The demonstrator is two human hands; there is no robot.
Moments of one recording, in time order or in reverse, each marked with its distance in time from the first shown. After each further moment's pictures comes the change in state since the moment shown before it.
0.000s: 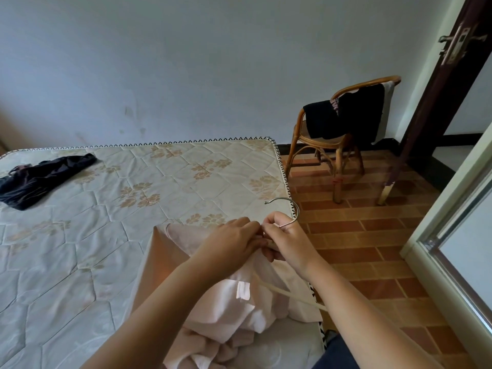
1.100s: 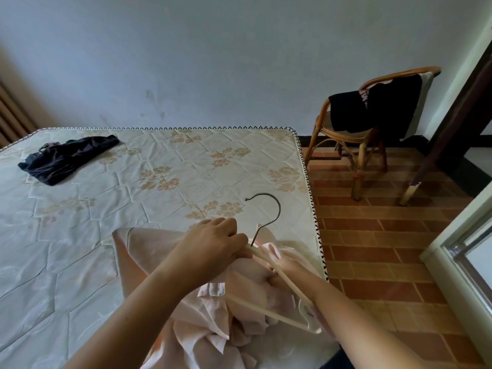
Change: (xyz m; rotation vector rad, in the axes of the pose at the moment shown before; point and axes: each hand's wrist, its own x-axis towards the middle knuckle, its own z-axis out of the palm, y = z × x) left_hand -0.054 -0.052 -0.008 0.302 0.341 0.296; right_hand 0.021 0.116 0.001 -0.822 -0.318 0.133
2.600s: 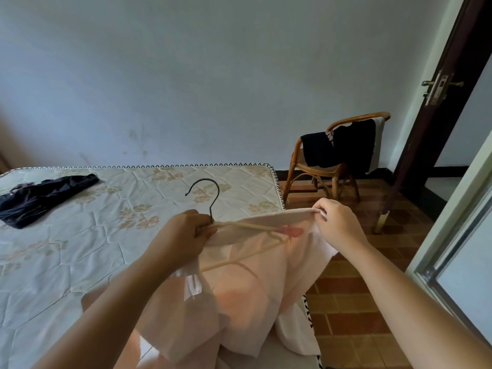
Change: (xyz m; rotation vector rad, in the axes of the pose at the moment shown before) left_hand 0.055 -0.022 -0.039 -0.289 -0.063 -0.596; right_hand -0.048 -0.040 -0.172 -0.234 0.826 0.038
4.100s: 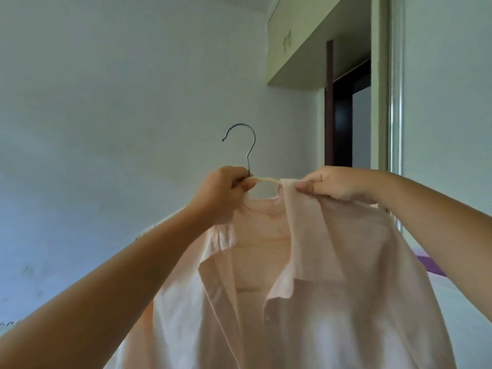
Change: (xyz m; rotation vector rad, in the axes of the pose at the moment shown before) left_hand 0.188 0.249 -0.127 -0.319 0.364 0.581; right_hand 0.080 -0.107 -0.320 -0.095 -0.156 -0.060
